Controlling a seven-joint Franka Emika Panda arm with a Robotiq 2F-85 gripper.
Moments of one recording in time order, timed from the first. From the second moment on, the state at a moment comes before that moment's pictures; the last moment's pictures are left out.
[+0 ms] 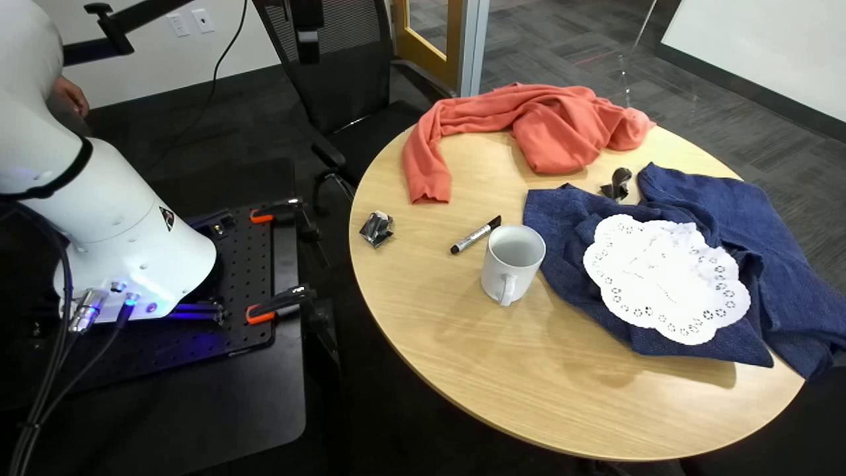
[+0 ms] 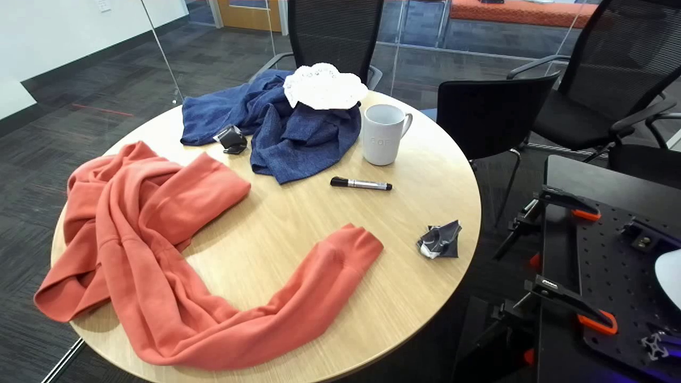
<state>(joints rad) 0.06 -0.69 -0.11 -2.55 0.02 1.75 -0.14</state>
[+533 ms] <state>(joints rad) 0.06 -0.63 -0.07 -2.60 0.02 1.94 -0.14</state>
